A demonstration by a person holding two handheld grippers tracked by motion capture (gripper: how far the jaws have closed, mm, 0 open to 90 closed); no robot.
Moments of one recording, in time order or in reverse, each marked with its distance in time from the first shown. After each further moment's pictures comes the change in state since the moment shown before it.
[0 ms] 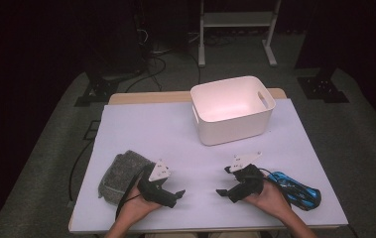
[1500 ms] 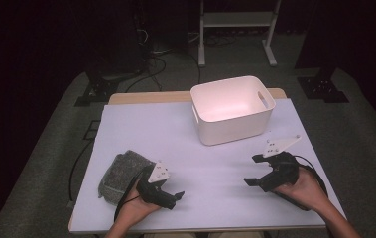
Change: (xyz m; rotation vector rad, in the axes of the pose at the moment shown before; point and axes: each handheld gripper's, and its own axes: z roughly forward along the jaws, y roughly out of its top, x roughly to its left) left arm -0.003 -0.002 -0.004 0.017 0.007 0.004; right arm -0.026 0.000 -0.094 0.000 -0.031 0.048
